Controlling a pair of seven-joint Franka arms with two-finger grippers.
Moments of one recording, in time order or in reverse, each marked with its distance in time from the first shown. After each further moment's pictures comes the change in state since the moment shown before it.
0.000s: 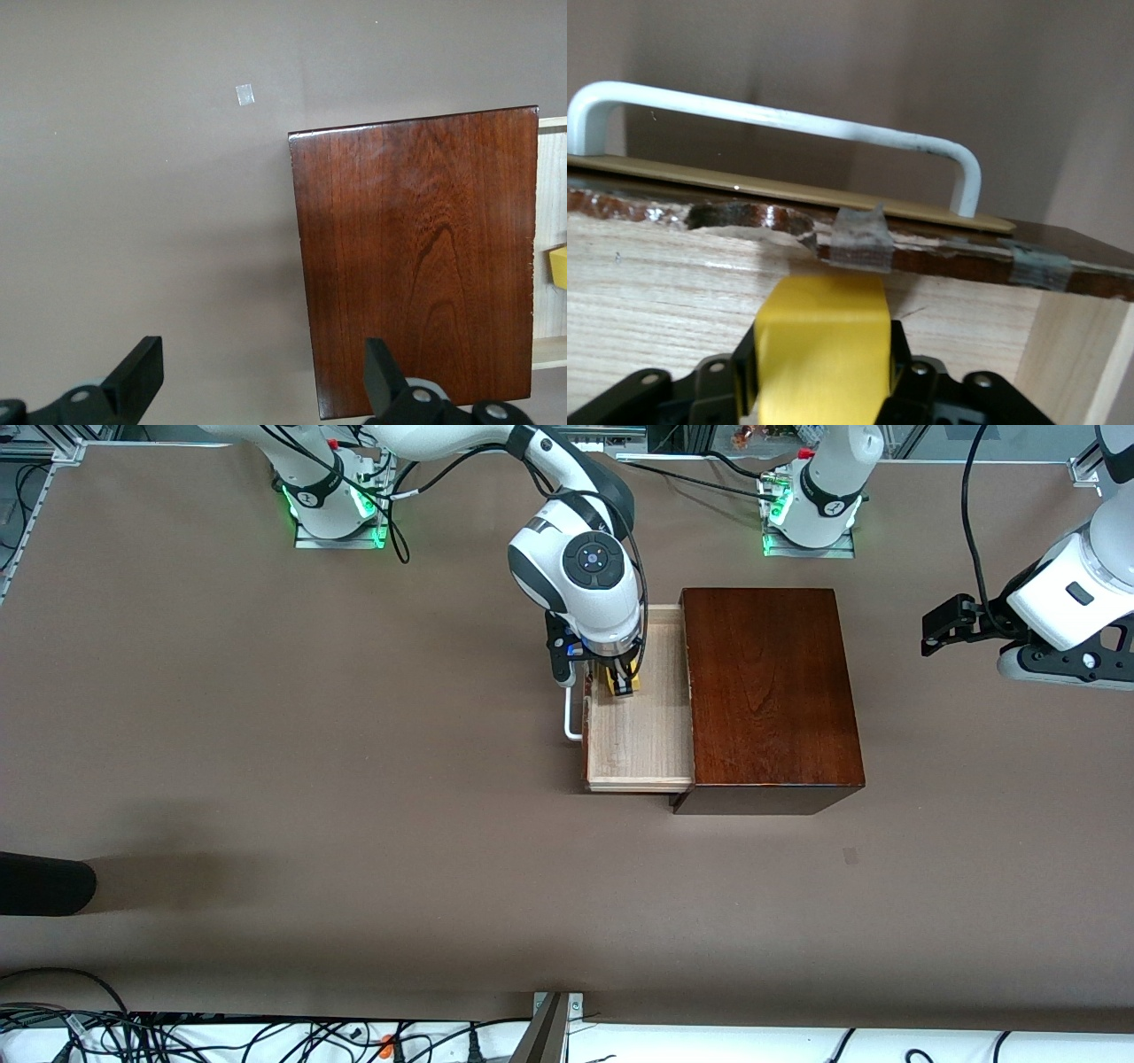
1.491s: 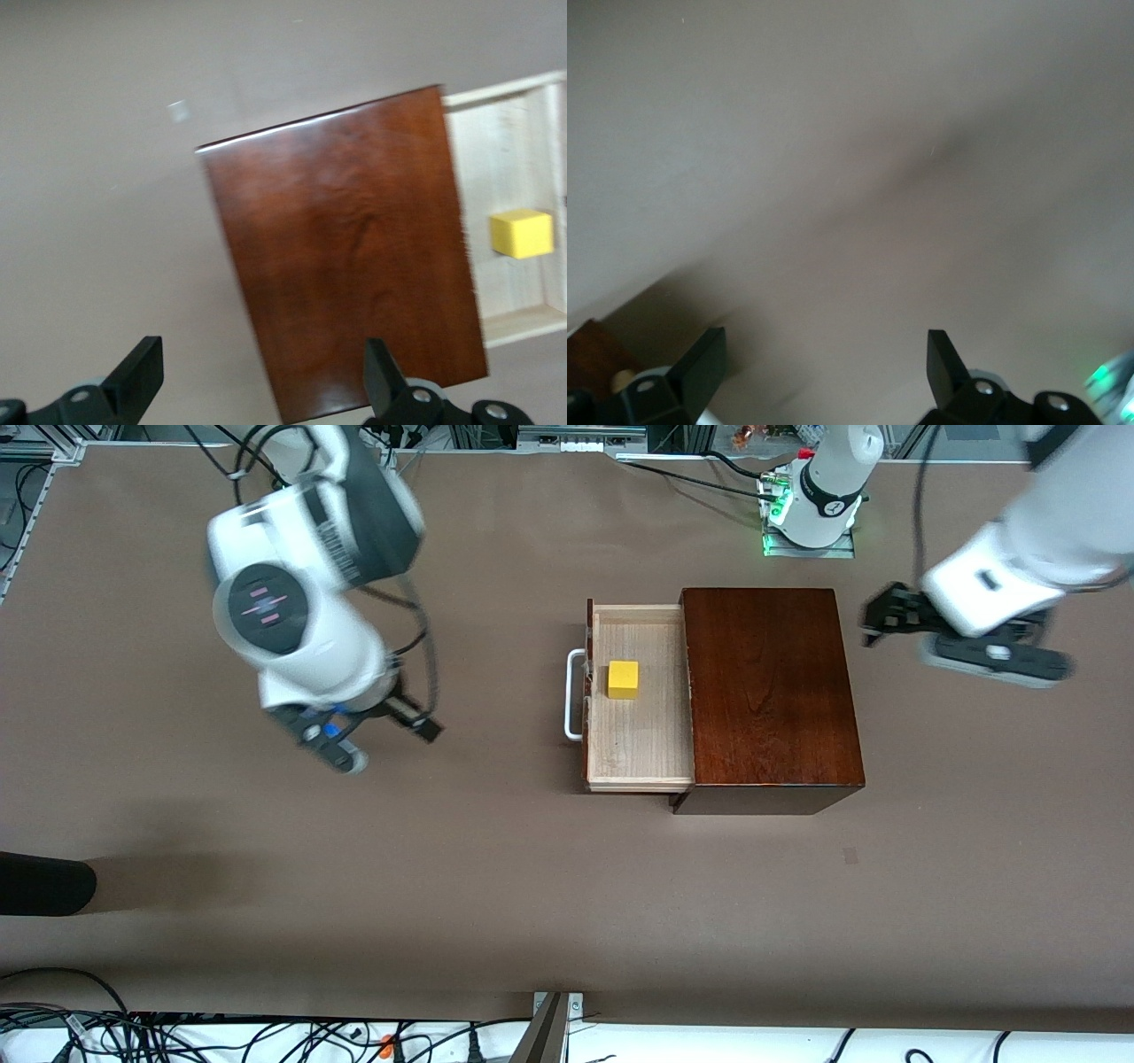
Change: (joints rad) left arm -0.009 0.020 -0.175 0.017 -0.001 0.015 -0.007; right arm -0.308 -0.248 -0.248 0.048 0.020 -0.537 -1.342
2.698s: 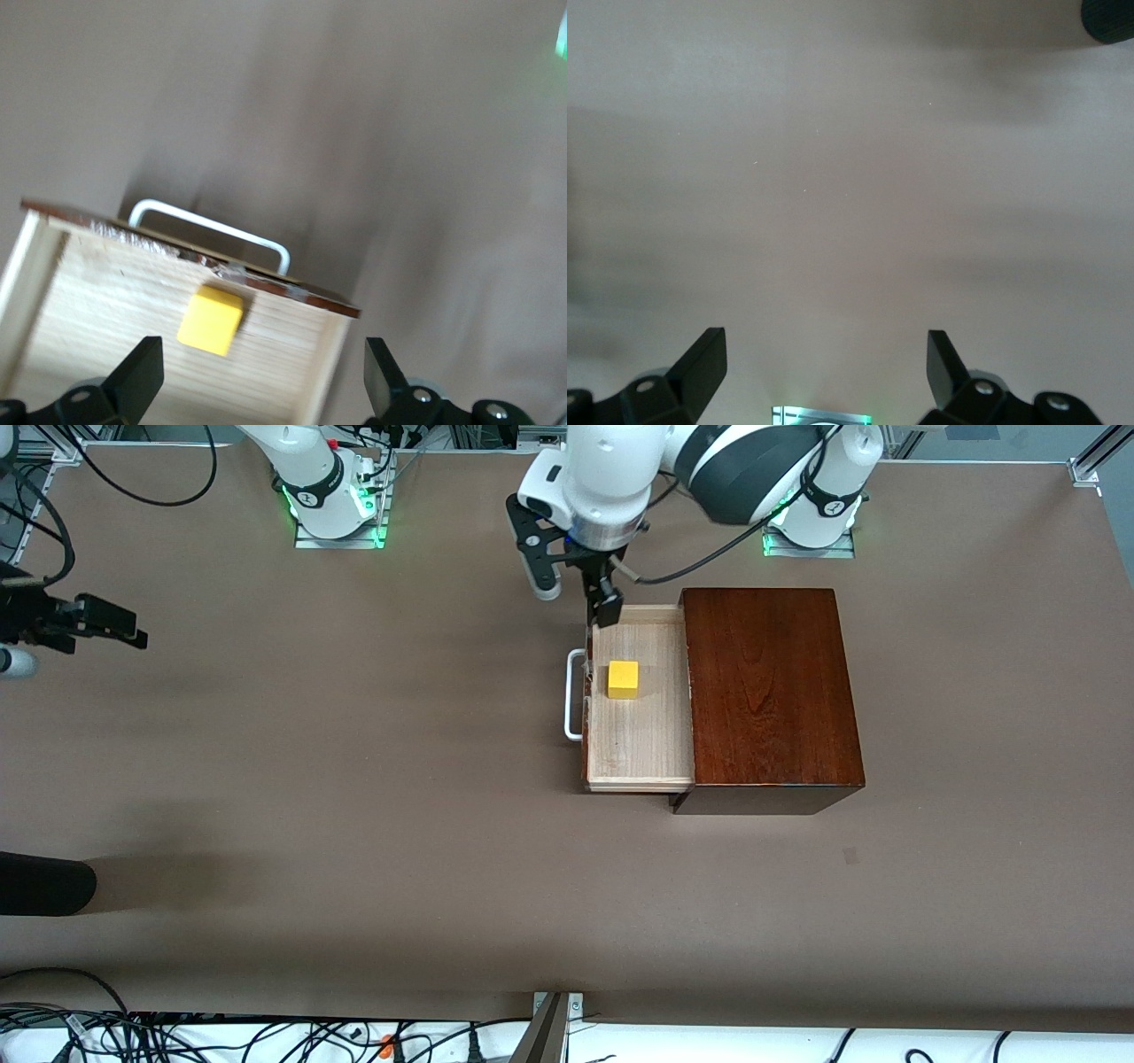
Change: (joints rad) left arm -0.281 0.296 -0.370 0.104 0.089 0.219 0.417; right arm -0.525 -0.456 0.088 -0.385 -0.096 -0.043 -1.066
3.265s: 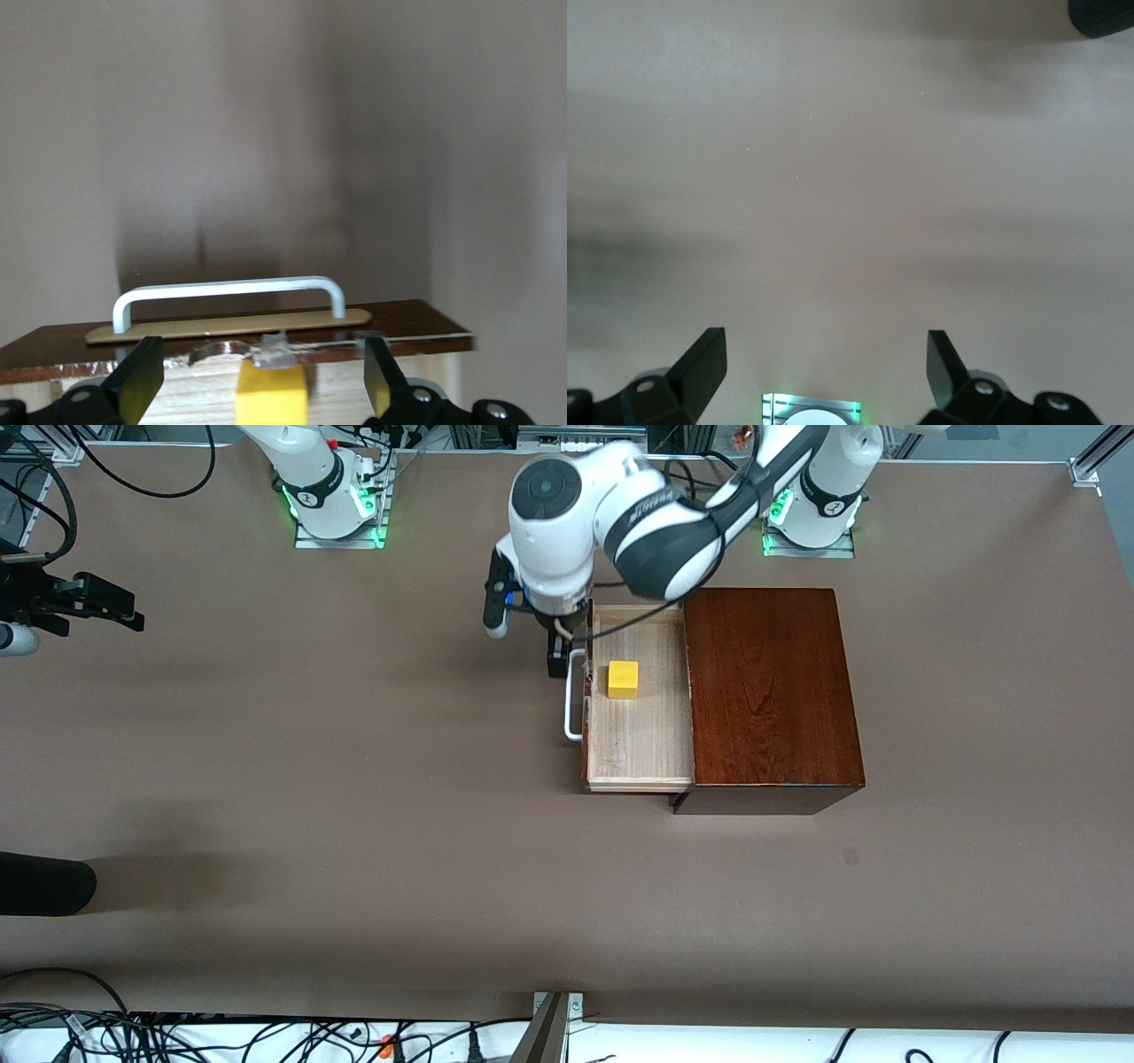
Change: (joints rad) left arm -0.071 0.215 0.005 0.033 0.199 0.099 0.221; right arm -0.027 -0.027 0.040 -0.008 -0.037 -0.028 0.006
